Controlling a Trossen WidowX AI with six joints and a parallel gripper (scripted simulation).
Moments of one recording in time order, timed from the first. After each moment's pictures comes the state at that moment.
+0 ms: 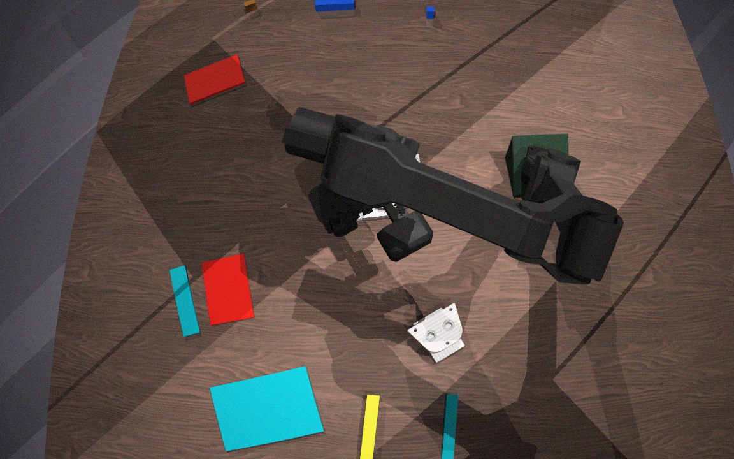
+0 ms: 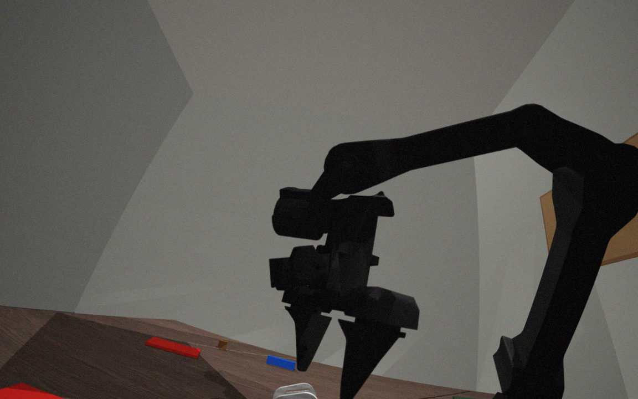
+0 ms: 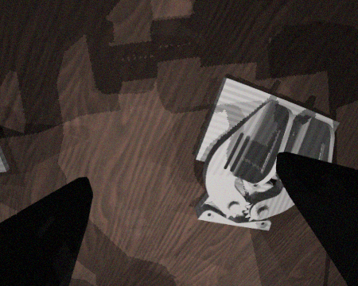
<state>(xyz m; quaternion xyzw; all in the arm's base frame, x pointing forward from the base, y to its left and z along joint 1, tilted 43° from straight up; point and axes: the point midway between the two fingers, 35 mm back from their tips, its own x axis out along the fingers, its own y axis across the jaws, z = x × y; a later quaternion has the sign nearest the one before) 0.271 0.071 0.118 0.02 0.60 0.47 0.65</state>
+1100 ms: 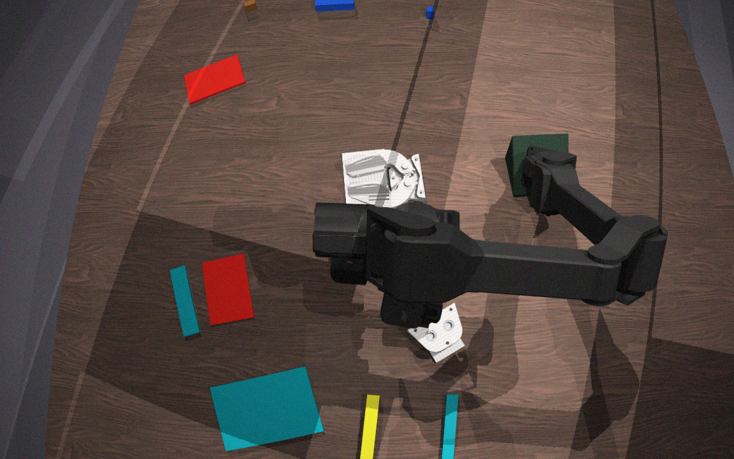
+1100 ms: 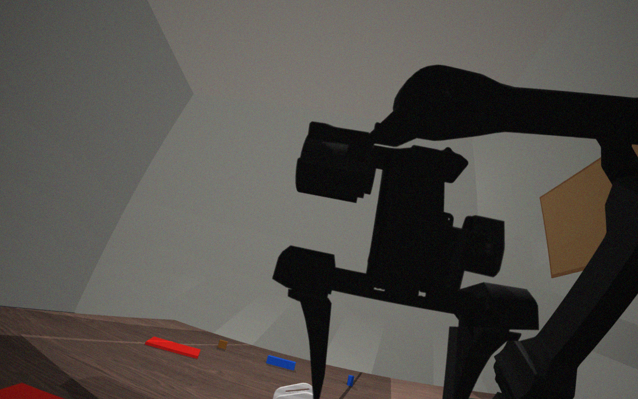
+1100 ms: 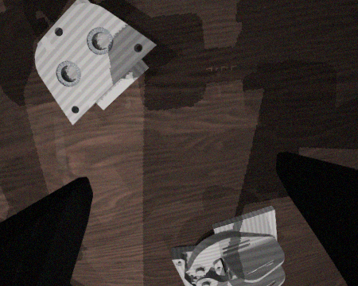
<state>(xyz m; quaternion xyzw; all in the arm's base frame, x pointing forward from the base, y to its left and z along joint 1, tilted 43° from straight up) 0.223 0.131 0.193 -0.28 0.31 0.69 0.59</state>
